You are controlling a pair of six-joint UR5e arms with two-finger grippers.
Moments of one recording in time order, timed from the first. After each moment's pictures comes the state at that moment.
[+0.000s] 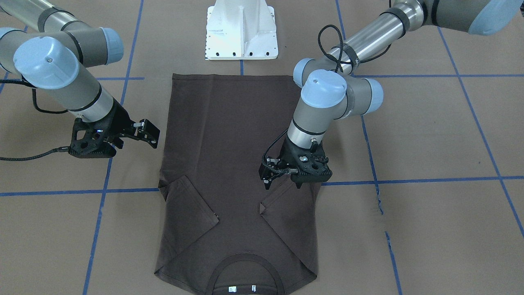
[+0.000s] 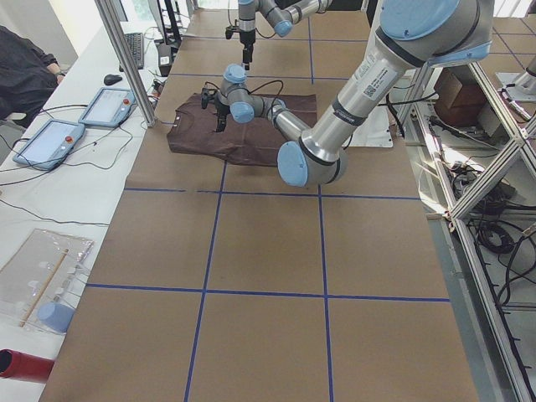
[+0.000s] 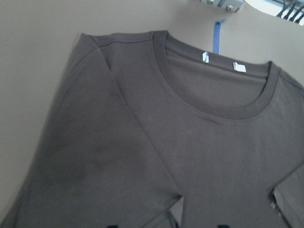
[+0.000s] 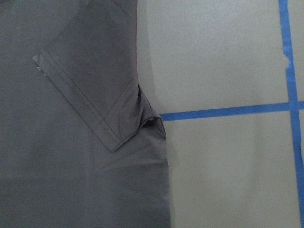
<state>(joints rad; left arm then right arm) -0.71 -2.31 -1.39 -2.05 -1.82 -1.25 0.81 -1.18 1.78 -1.39 2.14 1.15</state>
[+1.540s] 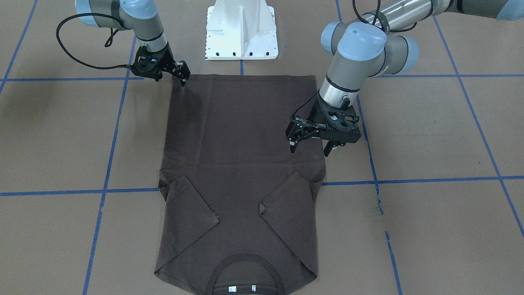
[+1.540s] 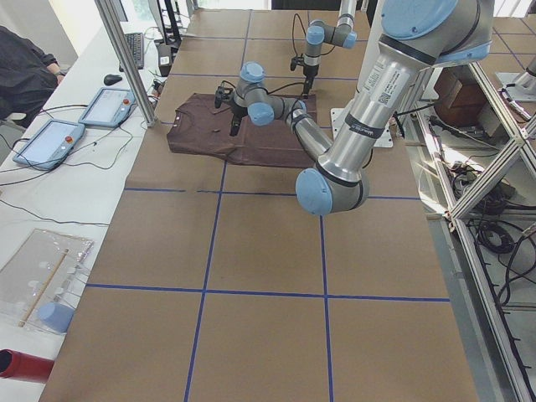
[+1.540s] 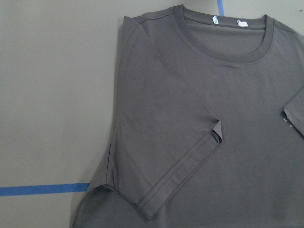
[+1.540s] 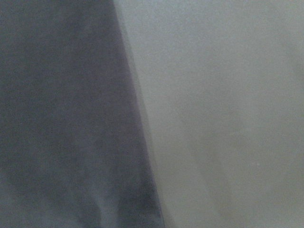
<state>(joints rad) -0.71 -2.13 -1.68 -1.93 -1.84 -1.13 0.21 -1.46 2.01 -1.34 1.71 1.68</state>
